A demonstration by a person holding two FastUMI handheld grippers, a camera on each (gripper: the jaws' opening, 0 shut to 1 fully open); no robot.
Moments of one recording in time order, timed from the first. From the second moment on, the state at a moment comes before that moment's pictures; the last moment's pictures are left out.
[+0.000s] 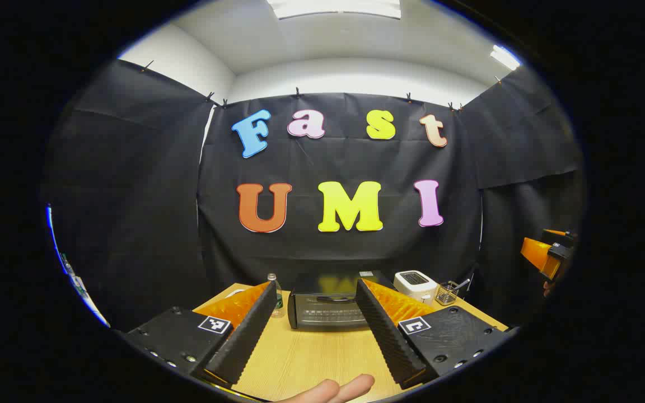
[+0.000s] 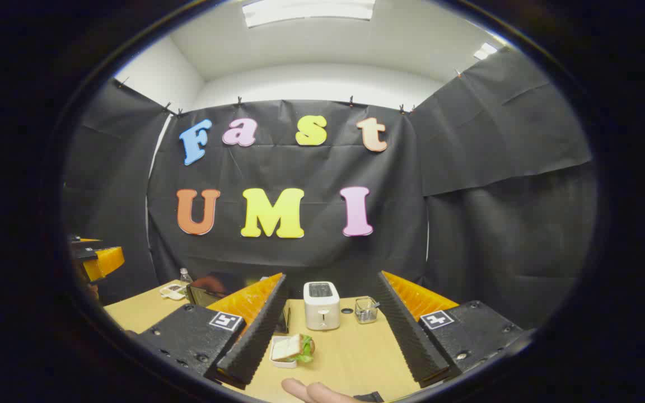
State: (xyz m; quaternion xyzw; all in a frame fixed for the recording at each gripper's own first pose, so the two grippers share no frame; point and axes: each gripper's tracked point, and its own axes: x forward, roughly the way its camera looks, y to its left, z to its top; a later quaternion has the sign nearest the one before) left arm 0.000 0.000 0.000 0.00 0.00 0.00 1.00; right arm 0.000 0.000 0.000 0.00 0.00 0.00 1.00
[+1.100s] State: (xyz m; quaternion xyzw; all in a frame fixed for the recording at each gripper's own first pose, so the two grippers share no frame) left arm 0.038 -0.014 -0.023 0.00 0.03 -0.01 1.00; right arm 0.001 -0.003 0.013 -0.01 -0.02 0.00 1.00
